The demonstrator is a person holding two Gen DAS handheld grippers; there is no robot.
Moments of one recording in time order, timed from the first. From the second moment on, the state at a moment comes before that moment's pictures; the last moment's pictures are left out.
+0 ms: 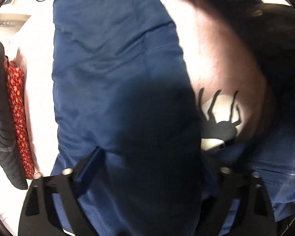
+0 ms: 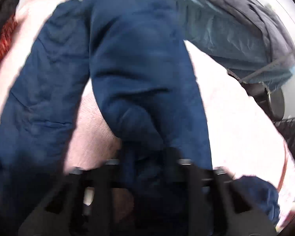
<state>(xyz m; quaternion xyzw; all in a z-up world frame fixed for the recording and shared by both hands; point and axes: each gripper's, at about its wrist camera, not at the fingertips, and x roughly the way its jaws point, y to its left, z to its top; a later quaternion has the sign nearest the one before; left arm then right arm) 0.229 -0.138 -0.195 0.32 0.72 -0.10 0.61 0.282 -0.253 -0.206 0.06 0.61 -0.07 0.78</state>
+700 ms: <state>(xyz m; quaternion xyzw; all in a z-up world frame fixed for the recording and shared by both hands) 0.184 -0.023 -0.006 0.21 0.58 -0.10 0.78 -0.040 -0.424 0.087 0.33 0.27 -0.13 0.89</state>
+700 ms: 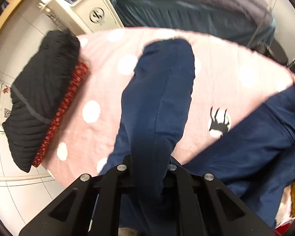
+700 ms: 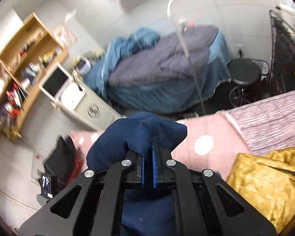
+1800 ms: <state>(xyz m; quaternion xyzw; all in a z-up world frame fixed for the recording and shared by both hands) 0.122 0.010 -0.064 0.16 0.56 -0.18 0.79 -0.210 -0.401 -0.053 0.33 0.41 -0.30 0.80</state>
